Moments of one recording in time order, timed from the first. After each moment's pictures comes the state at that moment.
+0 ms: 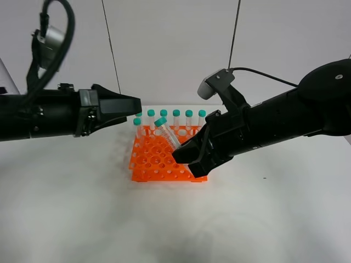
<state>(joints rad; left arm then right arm) -0.31 1.27 -0.65 -1.70 0.57 1.29 0.54 1.45 -0.88 1.04 0.60 -1.10</state>
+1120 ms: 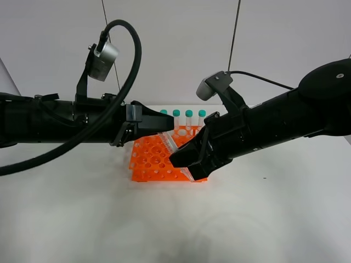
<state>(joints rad) -0.47 1.40 -0.73 -1.72 0.54 1.33 0.54 1.45 -0.88 1.06 0.65 -1.10</state>
